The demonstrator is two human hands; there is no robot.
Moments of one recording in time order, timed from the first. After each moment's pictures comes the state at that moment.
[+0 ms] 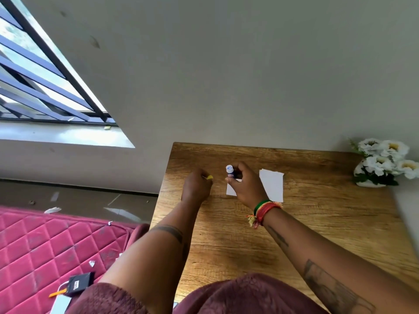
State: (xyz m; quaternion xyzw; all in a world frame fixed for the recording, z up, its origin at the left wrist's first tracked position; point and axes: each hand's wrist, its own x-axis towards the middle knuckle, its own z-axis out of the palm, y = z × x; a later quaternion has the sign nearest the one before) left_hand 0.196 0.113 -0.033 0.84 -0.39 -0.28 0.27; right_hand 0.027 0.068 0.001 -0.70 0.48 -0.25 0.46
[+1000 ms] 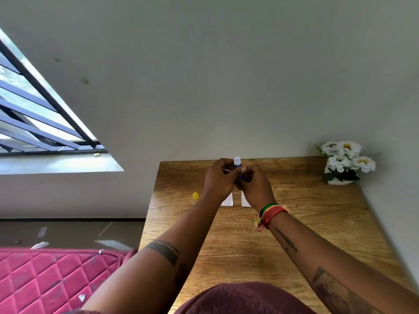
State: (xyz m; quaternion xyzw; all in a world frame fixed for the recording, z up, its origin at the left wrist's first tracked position) left_hand 0.086 0.082 0.057 0.67 -0.43 -0.37 0.48; right_hand -0.039 0.063 0.040 -0.59 0.53 -0.36 0.49
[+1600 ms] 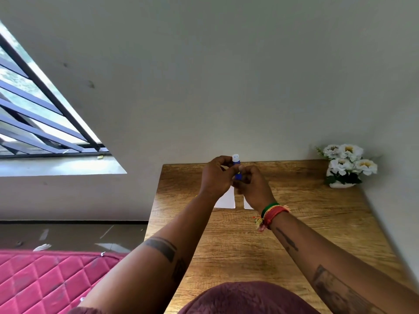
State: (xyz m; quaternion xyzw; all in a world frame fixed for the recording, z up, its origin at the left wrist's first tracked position) left_hand 0.102 0.077 0.071 0.69 -0.47 -0.33 0.46; right_hand -0.033 0.059 0.041 -0.56 0.48 -0.35 0.57
